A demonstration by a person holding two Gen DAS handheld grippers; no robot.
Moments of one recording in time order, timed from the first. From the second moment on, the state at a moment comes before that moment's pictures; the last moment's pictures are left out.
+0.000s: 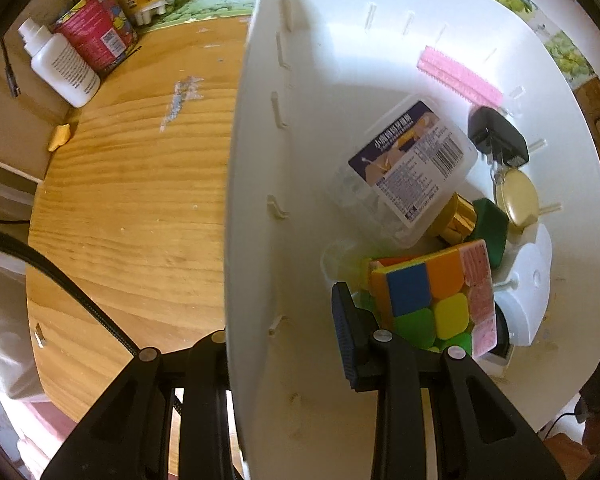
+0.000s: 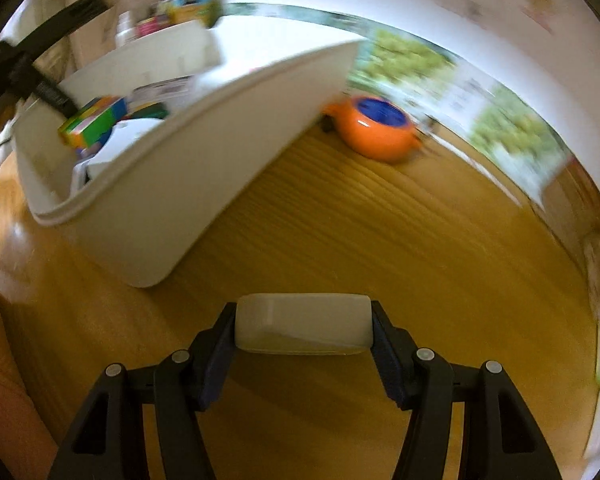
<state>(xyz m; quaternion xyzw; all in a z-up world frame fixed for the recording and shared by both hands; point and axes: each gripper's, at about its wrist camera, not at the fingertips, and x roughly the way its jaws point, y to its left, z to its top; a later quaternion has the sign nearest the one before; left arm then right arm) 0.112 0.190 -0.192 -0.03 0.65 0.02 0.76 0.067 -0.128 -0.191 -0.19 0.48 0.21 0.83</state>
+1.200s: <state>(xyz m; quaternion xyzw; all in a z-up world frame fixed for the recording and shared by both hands) 0.145 0.157 -0.204 0.14 0.68 -0.12 0.71 0.064 -0.044 -0.084 -0.13 0.37 0.12 0.91</state>
